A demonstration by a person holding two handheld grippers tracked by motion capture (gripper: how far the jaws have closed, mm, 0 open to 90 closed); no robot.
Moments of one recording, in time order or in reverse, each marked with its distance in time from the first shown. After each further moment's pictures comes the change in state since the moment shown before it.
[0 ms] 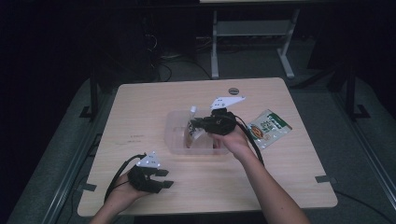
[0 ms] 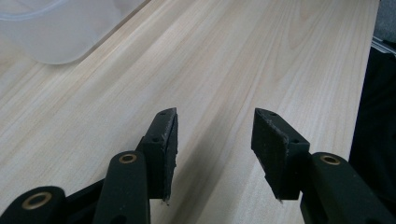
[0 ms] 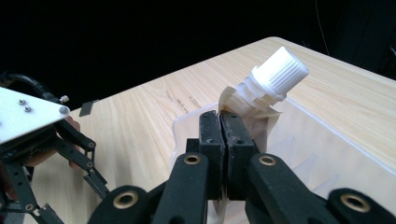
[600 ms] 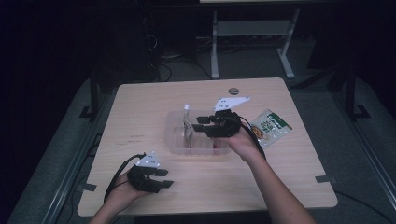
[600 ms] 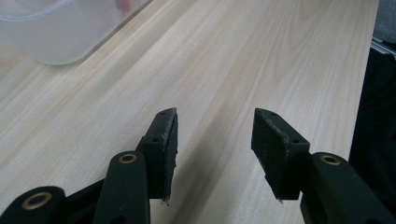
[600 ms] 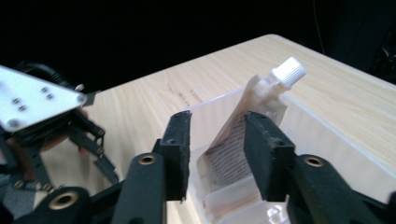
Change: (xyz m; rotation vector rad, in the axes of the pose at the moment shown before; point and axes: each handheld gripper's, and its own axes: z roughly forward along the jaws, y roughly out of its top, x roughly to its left) left arm 0.001 0.000 -0.001 0.001 0.000 -0.003; right arm 0.011 0.004 -0.018 0.028 -0.020 -0.026
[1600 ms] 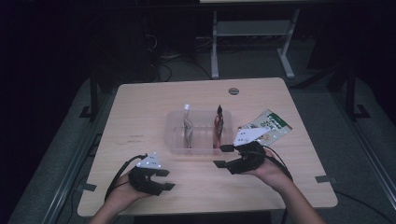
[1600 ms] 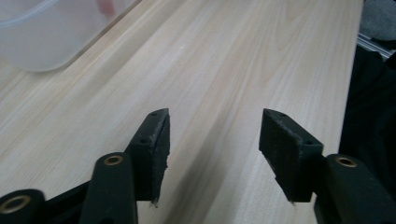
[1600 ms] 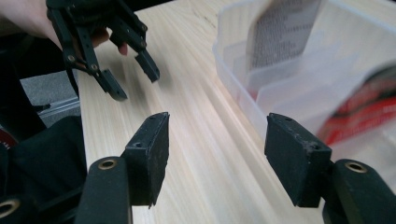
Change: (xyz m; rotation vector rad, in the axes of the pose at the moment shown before) left arm -0.005 0.001 0.003 -0.020 -0.040 0.009; right arm 0.038 -0.066 -0.058 0.168 0.010 -0.052
